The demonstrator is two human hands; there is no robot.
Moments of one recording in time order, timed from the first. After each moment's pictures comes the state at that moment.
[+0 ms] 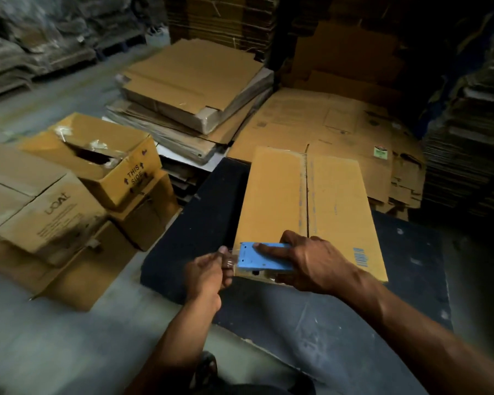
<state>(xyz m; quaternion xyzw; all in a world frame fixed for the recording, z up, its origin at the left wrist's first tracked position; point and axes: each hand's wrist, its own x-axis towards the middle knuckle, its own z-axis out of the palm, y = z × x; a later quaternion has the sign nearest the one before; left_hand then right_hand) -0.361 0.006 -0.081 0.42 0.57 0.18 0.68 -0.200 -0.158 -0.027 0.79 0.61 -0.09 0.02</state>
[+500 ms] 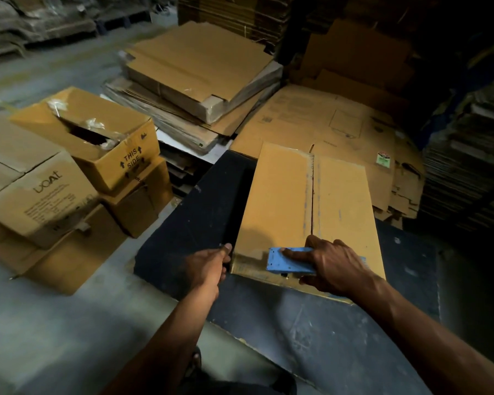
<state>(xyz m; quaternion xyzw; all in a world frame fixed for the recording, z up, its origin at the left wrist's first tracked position) -0.344 0.030 -0.129 0.42 0.58 0.18 0.67 -0.174 -0.161 -0.041 0.81 0.56 -0.11 0.15</state>
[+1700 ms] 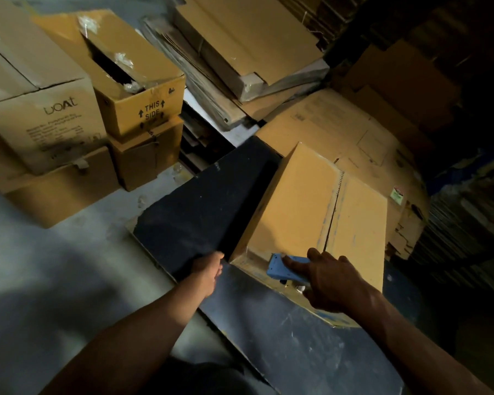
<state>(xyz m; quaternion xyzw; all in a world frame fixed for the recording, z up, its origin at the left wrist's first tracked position) -0.351 0.046 -0.213 0.32 0.63 -0.01 0.71 -0.194 -0.109 -0.033 0.76 0.55 -0.18 0.30</state>
